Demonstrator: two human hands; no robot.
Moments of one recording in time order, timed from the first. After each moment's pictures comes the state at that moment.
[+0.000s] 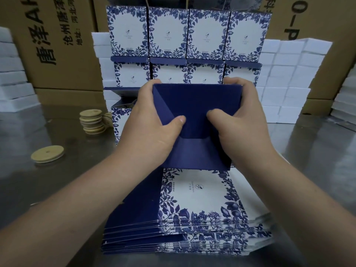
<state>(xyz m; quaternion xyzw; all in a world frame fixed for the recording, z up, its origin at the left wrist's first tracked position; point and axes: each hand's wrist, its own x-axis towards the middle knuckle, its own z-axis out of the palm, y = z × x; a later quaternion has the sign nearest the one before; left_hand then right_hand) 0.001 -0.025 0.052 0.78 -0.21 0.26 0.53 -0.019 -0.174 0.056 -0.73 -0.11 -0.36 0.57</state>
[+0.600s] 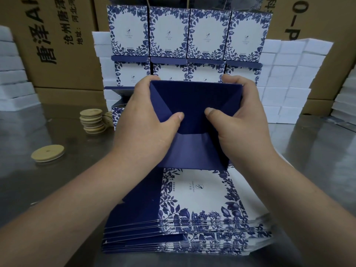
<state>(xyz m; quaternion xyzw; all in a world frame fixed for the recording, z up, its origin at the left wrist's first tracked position) -0.001 -0.023 0.056 0.78 -0.19 0.33 0.49 -0.018 -0.173 0.054 -0.72 -0.16 -0.37 0.57</state>
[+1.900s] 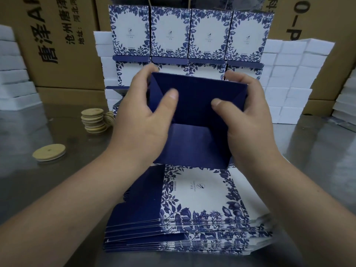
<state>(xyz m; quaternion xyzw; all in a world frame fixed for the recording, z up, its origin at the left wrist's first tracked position) -0.005 -0.020 0.061 0.71 -0.25 0.31 0.59 -0.023 -0.169 0.058 -0.69 -0.14 -0.38 0.60</state>
